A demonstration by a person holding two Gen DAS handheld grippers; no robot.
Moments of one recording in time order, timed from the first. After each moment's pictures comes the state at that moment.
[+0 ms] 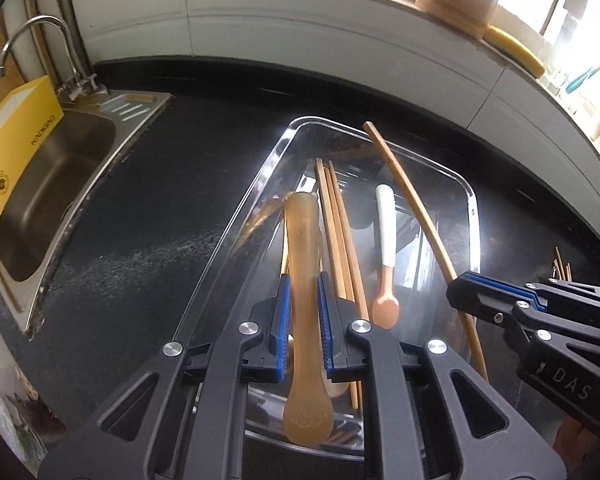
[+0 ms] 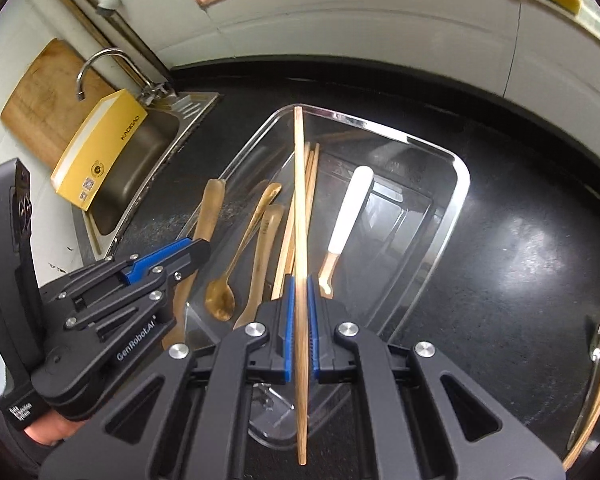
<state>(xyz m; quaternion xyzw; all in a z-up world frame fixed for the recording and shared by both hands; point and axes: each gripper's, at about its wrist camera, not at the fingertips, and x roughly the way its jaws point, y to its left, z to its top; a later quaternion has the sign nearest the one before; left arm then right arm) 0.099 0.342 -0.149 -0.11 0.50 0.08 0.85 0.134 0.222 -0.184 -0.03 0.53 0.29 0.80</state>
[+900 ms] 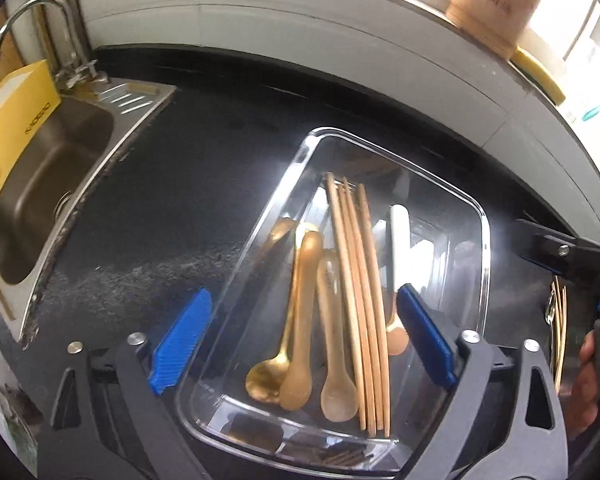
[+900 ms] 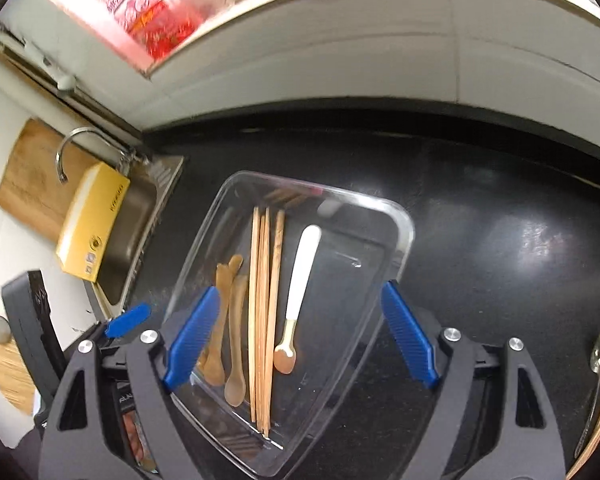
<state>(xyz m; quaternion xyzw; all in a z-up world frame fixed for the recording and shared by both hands) 0.116 0.367 -0.149 -0.14 0.51 0.09 0.84 0.189 0.176 -0.169 0.07 0.52 0.26 0.81</state>
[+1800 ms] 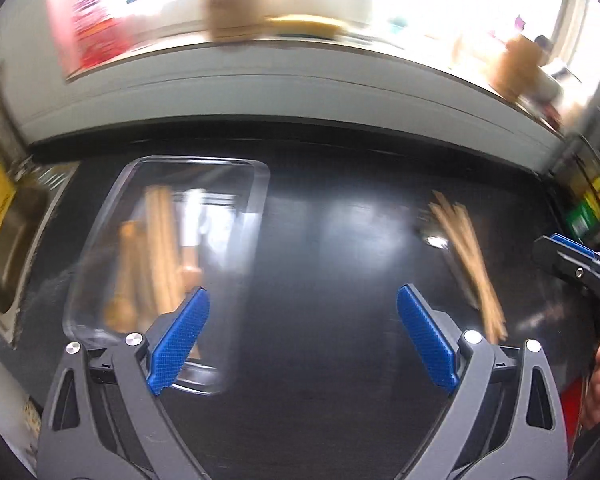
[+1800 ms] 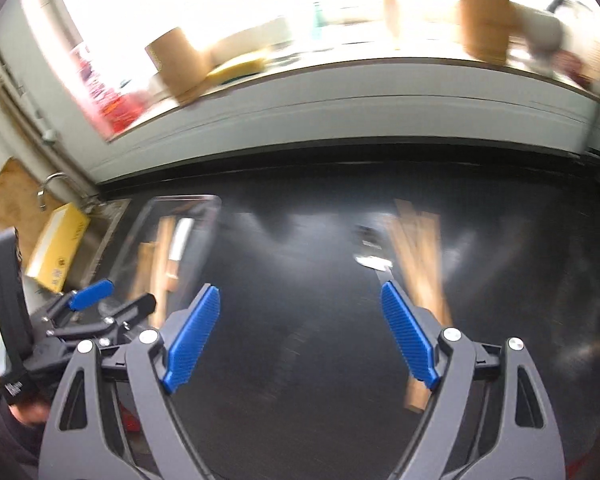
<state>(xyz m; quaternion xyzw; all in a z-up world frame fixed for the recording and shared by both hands) 0.048 0.134 -0.083 -0.02 0.47 -0.04 0.88 0.024 -0.067 -0.104 0.07 0.42 0.11 0.90</state>
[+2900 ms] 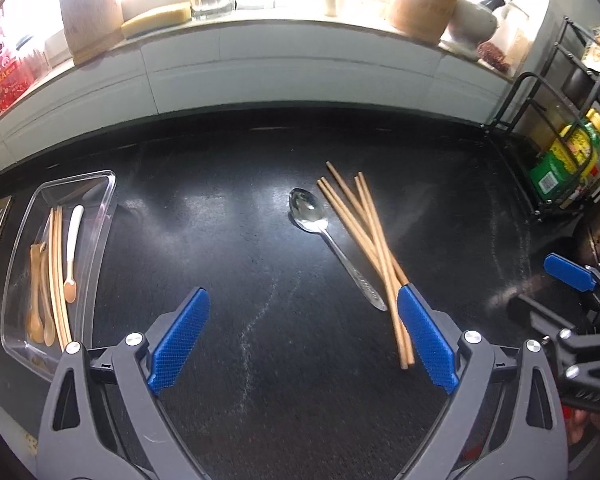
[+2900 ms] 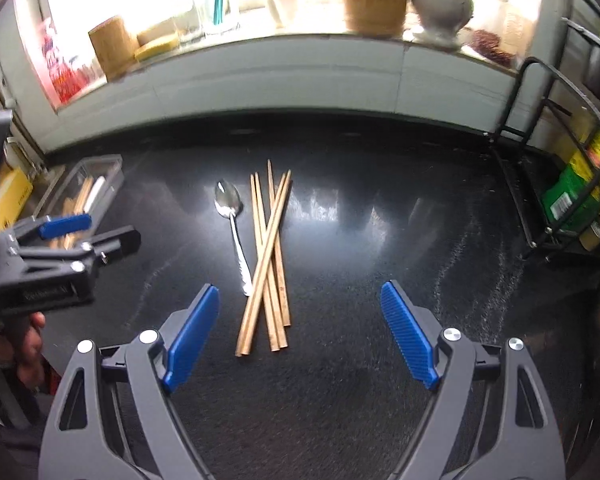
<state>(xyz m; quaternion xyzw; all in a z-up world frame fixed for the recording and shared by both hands) 0.067 -0.001 -0.114 0.01 0.49 -0.10 0.86 0.000 -0.177 -0.139 -0.01 0.44 0.05 0.90</state>
